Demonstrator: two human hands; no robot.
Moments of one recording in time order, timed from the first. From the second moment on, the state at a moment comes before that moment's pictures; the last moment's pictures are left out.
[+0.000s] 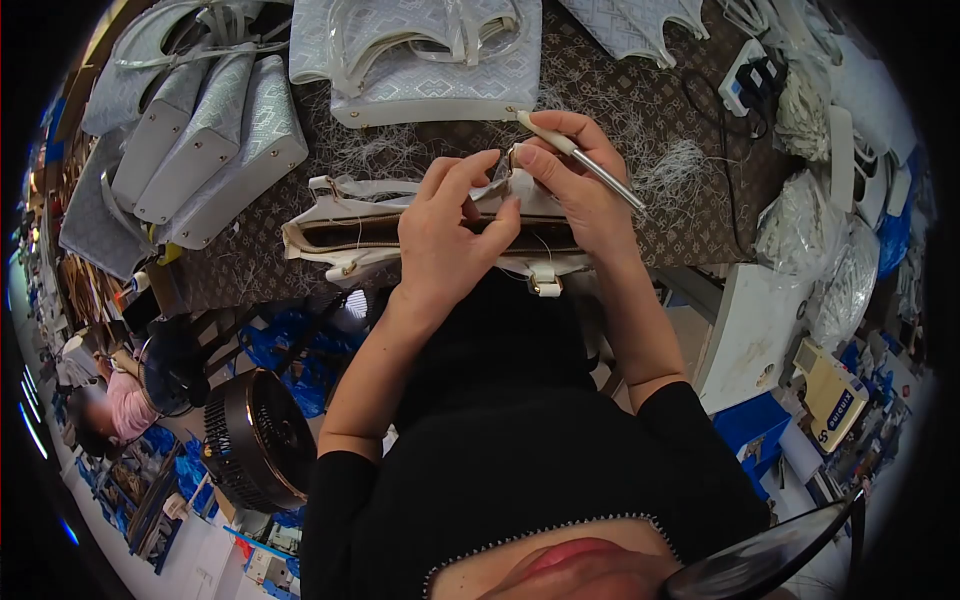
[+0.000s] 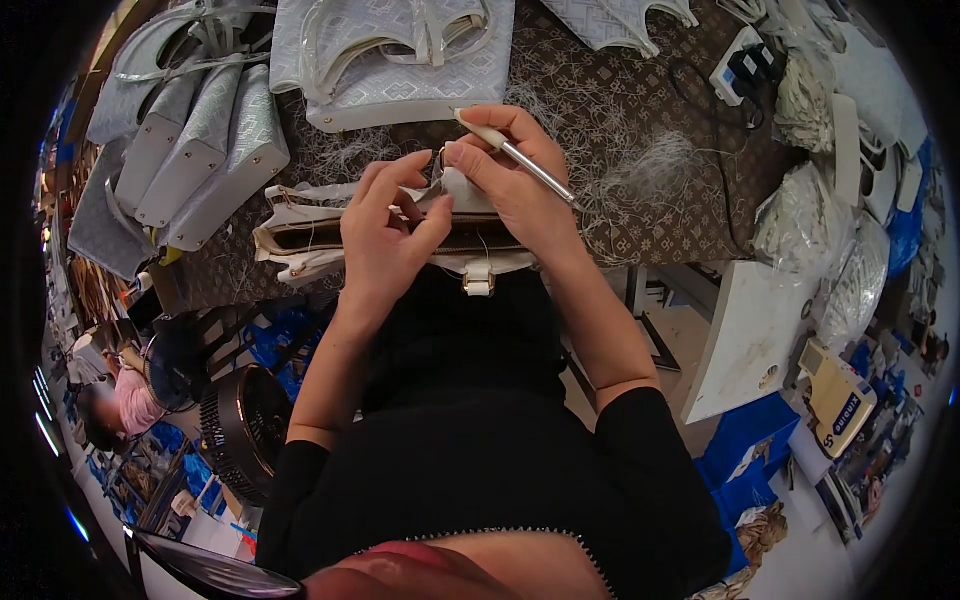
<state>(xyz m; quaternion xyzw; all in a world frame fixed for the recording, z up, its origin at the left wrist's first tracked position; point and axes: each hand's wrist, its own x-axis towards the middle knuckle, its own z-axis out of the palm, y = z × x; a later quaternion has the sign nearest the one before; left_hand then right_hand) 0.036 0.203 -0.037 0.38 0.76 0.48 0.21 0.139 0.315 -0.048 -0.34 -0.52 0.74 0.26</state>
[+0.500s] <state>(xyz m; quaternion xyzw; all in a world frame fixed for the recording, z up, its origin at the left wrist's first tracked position) 0.035 0.191 -0.049 0.41 0.74 0.48 0.22 0.137 0.317 -0.050 -0.34 -0.50 0.75 0.26</state>
